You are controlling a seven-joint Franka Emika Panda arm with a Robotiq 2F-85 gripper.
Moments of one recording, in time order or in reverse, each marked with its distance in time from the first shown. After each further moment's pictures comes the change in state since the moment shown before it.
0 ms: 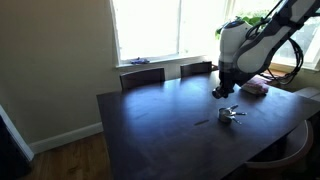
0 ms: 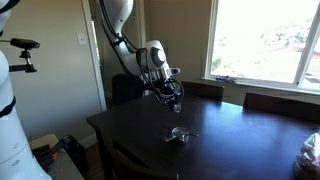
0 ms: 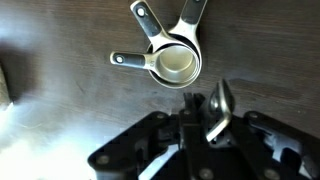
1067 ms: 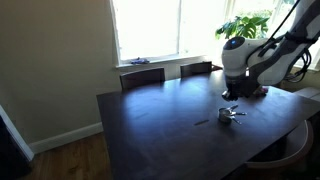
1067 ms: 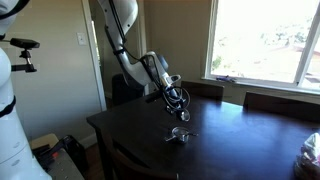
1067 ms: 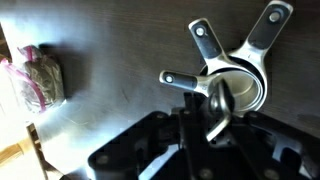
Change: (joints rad) arm 0.029 0.077 -0.089 0.000 -0.457 -0.009 0.375
